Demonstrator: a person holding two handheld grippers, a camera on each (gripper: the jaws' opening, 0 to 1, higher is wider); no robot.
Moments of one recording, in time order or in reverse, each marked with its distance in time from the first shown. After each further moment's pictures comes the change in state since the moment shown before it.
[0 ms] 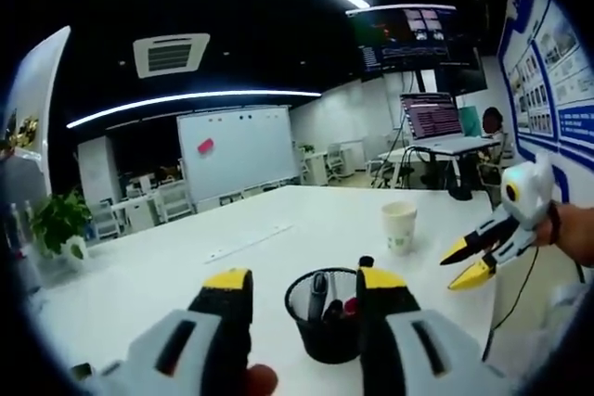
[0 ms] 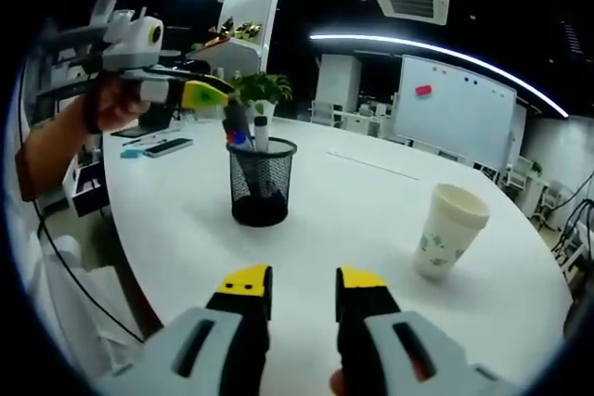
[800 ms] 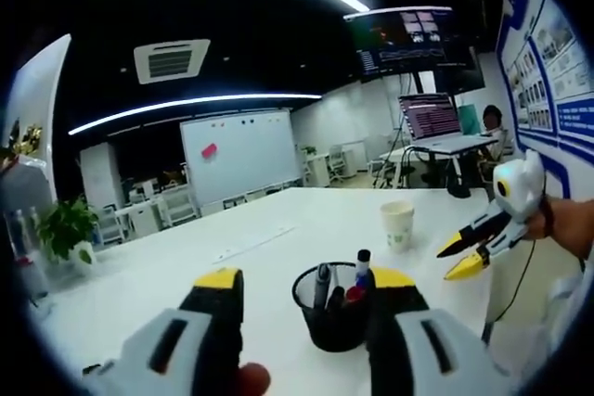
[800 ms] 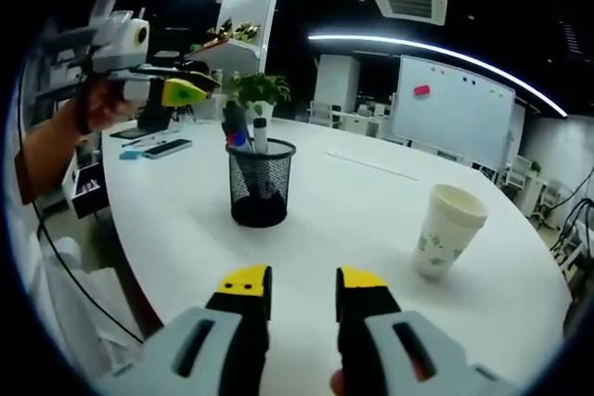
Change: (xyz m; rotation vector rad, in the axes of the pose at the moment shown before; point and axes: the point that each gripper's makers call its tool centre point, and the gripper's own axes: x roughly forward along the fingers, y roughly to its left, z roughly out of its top) left arm -0.025 0.006 0.002 0.015 -0.019 0.023; right arm -0.002 0.001 0.001 0.005 -0.001 -0.007
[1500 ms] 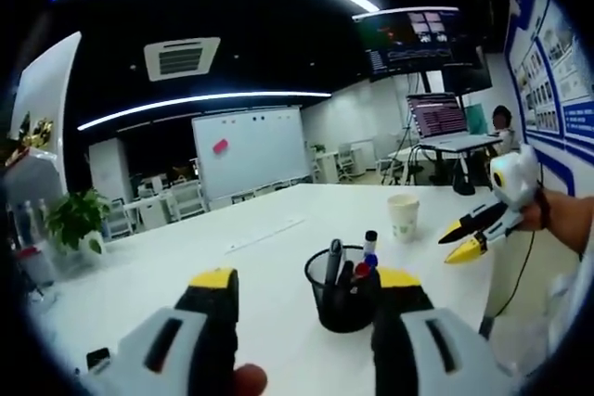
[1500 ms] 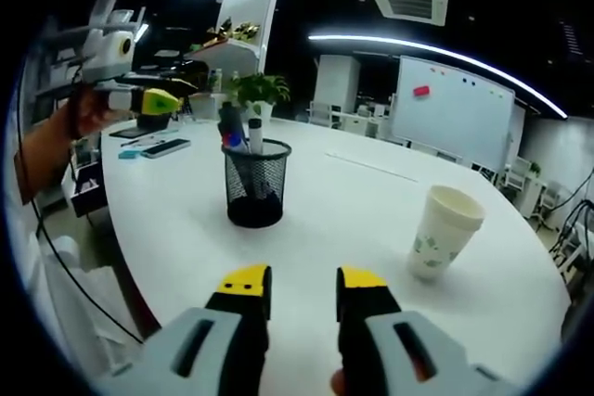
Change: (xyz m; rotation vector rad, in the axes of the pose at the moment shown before) left arm -0.027 0.010 -0.013 -0.012 0.013 0.042; right arm 0.000 -0.005 0.001 -0.004 0.000 -0.003
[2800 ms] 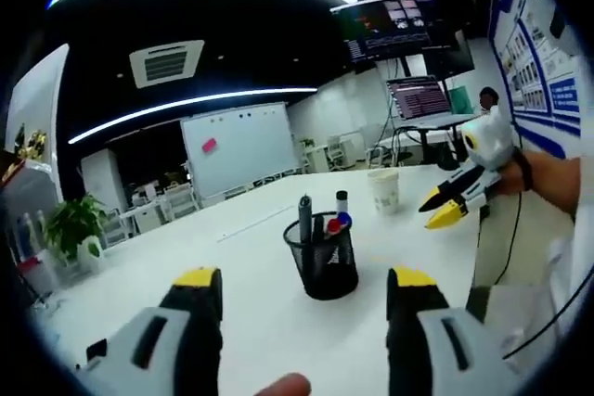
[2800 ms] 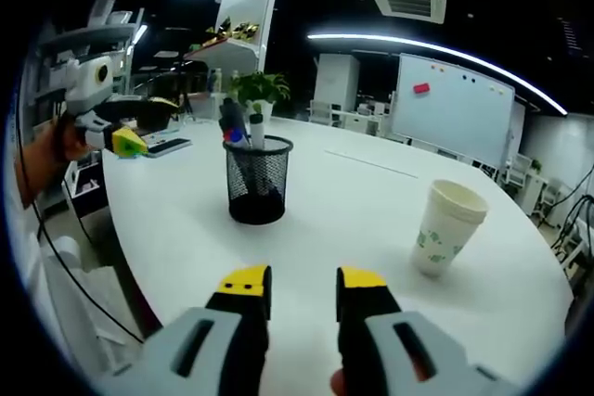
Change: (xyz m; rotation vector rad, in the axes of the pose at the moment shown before) left arm -0.023 -0.033 -0.037 0.090 0.023 -0.061; right arm 0.001 0.002 -0.005 0.008 0.003 0.004
